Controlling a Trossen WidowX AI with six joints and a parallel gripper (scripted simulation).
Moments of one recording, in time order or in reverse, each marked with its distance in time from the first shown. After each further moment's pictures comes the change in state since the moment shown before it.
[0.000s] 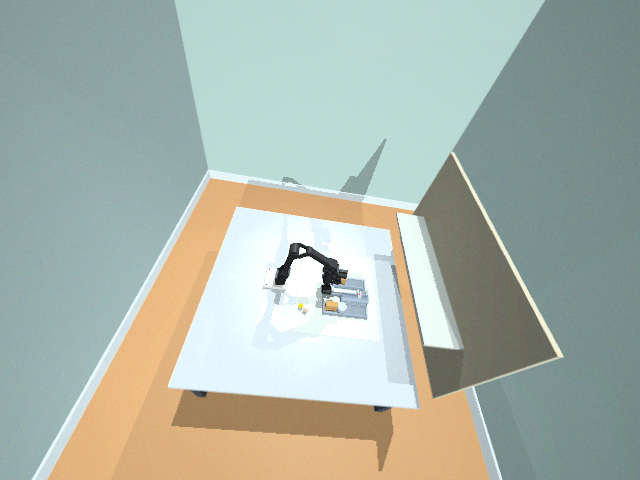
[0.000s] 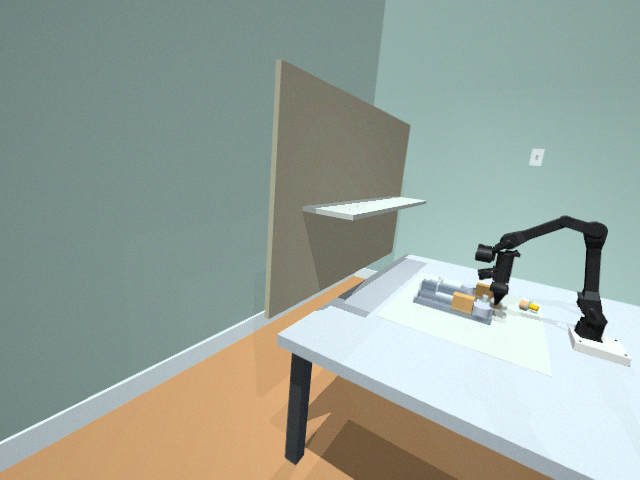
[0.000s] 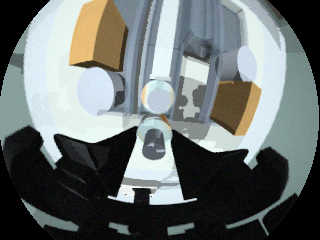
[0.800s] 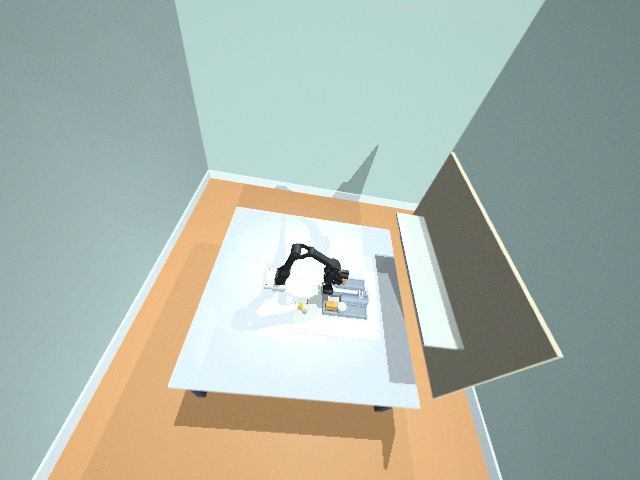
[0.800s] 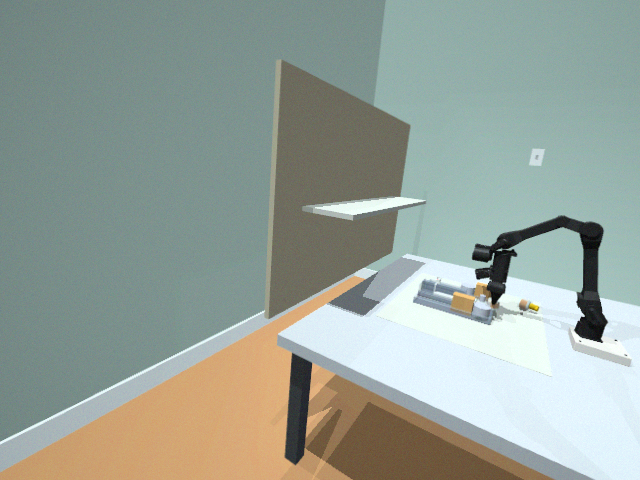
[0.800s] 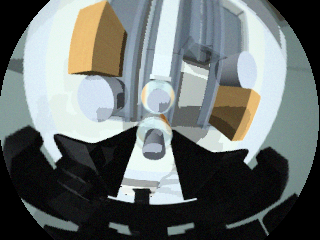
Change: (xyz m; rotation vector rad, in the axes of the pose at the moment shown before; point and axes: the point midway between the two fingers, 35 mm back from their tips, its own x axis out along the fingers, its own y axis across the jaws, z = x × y) arm 0.000 0.000 0.010 0.000 0.005 0.000
